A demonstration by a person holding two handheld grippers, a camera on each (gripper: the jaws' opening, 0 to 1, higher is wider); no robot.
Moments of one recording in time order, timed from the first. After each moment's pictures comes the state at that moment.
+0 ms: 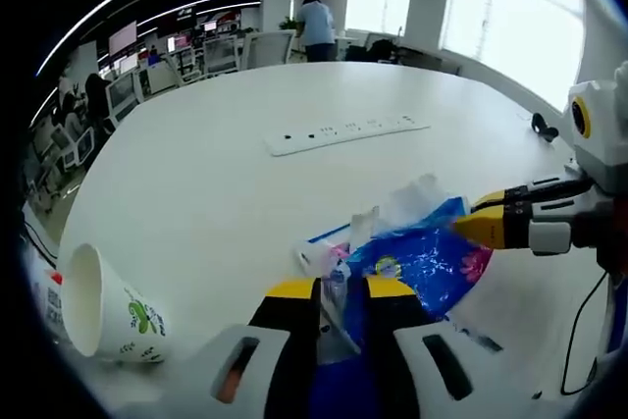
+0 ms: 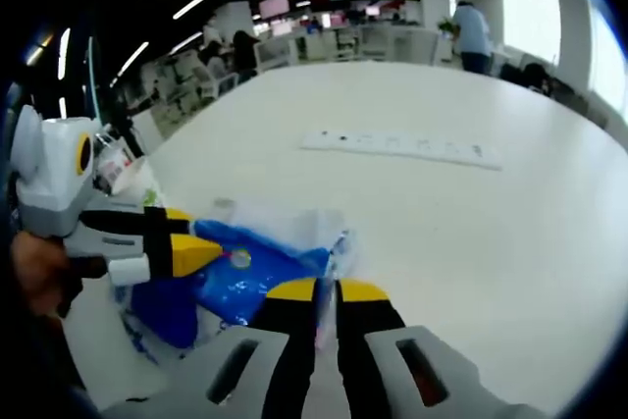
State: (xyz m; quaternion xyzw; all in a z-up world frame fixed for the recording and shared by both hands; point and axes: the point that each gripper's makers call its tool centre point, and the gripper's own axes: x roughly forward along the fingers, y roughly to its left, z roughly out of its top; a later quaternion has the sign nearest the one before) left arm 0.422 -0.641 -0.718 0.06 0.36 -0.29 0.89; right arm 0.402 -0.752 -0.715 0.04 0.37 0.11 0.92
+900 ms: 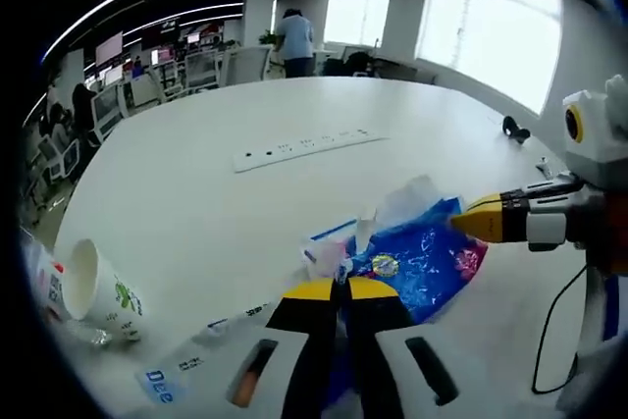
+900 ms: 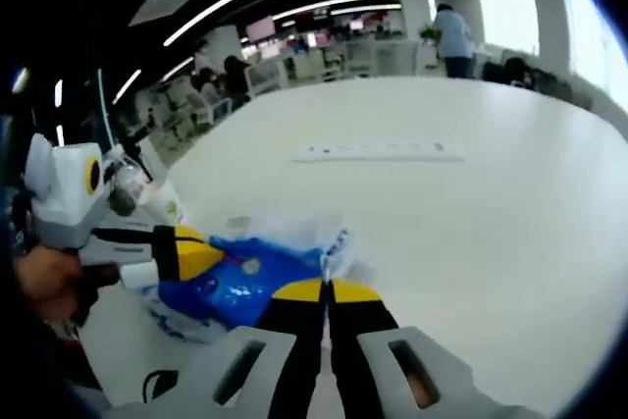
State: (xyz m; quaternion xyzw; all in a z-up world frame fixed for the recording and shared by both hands) left arm 0.370 -0.680 -0.690 0.05 0.33 -0.34 0.88; right arm 0.338 -0.787 -0.679 0.08 0.33 0.08 0.94
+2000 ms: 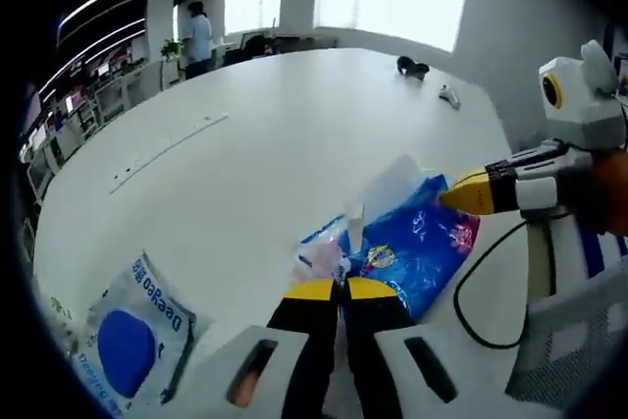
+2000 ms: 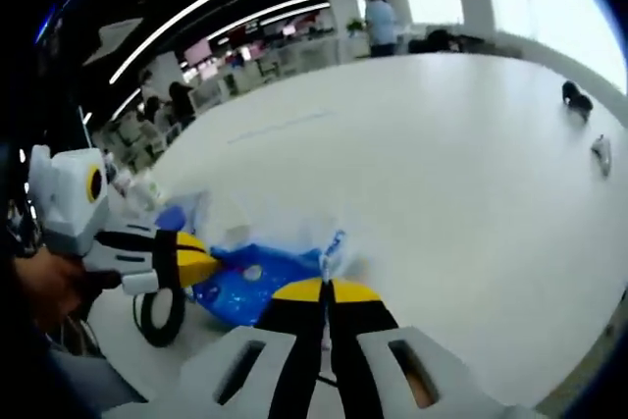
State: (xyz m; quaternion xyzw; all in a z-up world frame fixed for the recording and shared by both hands) left arm 0.214 -0.783 -0.708 0.15 0.34 -0.49 0.79; right arm 0.164 -0.877 -0.697 0.15 0.34 -0.03 0.93
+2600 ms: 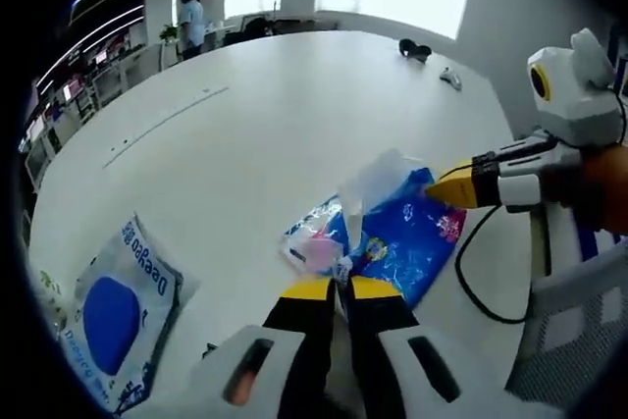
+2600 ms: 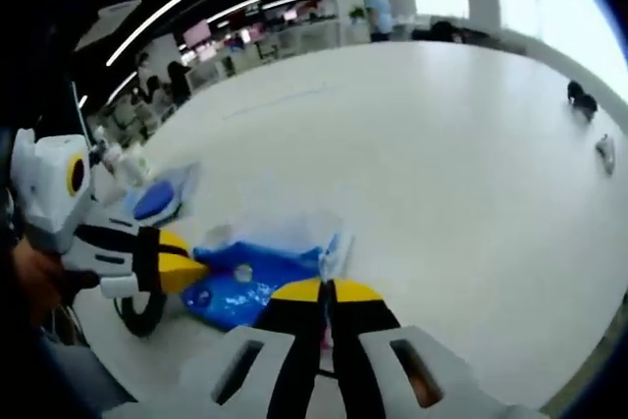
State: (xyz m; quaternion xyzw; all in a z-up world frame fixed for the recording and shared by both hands) left arm 0.206 -0.765 -0.731 0.15 0.38 -0.48 0.78; right arm 0.168 -0.867 -0.726 0.12 0.38 -0.04 0.92
